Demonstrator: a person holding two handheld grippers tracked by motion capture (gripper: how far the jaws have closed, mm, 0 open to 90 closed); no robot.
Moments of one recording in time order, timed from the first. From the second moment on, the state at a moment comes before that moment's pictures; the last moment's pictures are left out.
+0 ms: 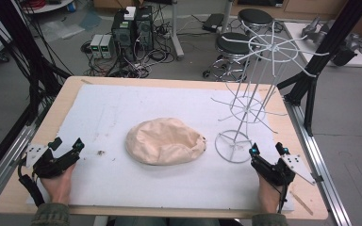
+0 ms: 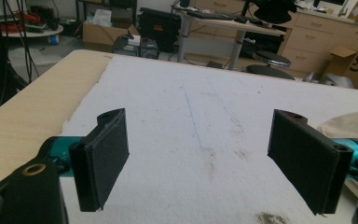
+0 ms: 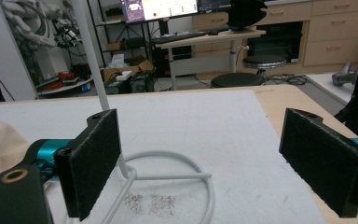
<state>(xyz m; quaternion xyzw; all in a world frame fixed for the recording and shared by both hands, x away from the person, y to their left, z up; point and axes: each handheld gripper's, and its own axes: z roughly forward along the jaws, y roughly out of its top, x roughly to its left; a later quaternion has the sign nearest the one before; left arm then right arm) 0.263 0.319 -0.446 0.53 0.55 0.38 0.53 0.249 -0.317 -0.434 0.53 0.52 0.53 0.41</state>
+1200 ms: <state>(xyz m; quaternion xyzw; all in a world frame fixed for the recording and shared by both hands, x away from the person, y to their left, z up) 0.271 0.321 -0.436 0.54 0.53 0.35 0.55 0.247 -0.317 -0.434 0.54 0.51 0.53 0.41</state>
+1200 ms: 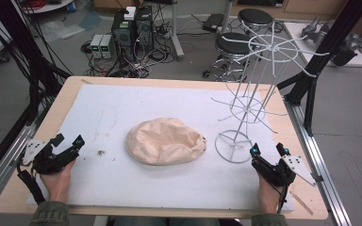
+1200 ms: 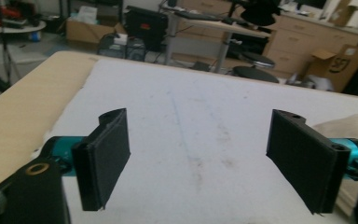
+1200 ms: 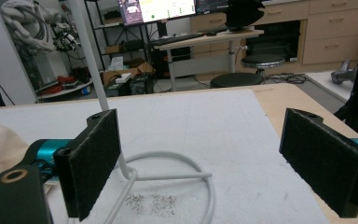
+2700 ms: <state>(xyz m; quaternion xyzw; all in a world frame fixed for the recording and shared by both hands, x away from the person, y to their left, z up) 0.331 0.211 -0.372 0.74 0.33 0.22 0.54 0.247 -0.317 -0.433 0.53 0.52 0.54 0.40</state>
